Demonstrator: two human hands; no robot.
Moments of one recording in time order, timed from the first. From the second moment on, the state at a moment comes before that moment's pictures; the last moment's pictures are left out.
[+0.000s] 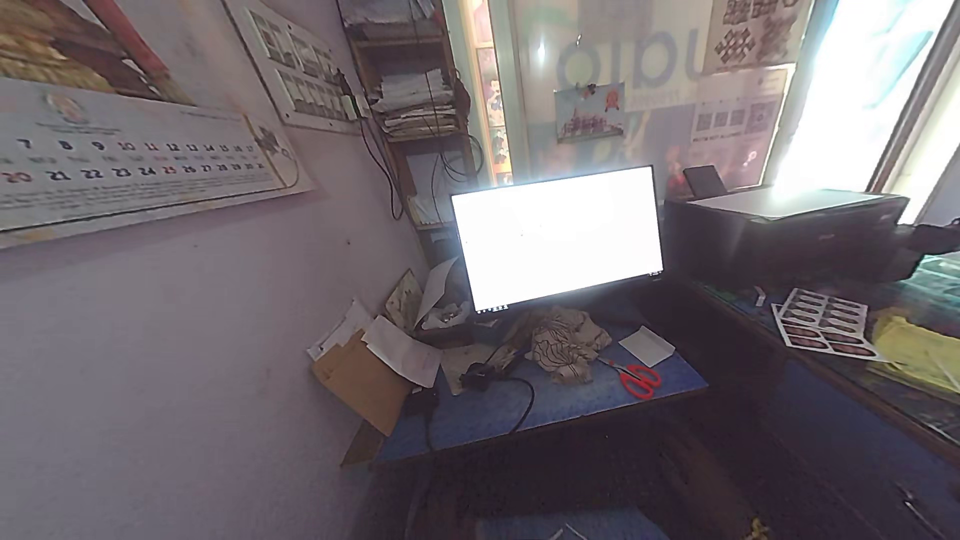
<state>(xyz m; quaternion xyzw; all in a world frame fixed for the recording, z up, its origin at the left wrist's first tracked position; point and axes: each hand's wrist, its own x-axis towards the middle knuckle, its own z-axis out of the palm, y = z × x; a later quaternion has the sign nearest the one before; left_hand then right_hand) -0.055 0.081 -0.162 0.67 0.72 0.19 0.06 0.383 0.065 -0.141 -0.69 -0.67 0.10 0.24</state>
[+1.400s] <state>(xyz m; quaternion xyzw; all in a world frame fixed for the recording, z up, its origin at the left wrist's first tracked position) -0.054 0.083 -0.163 0.66 0.72 0.19 0.06 0.376 0.060 -0.129 -0.71 -0.66 0.11 0.23</state>
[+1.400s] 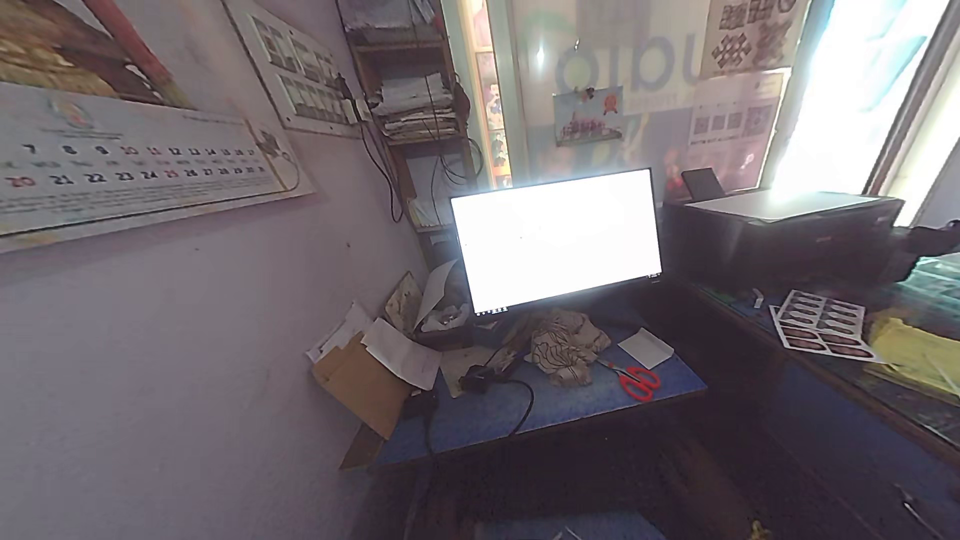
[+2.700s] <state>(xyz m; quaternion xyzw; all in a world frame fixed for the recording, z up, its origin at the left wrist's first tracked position) -0.054 0.077 -0.160 0.66 0.72 0.20 0.06 0.384 0.062 -0.146 -0.68 -0.69 0.03 0.24</state>
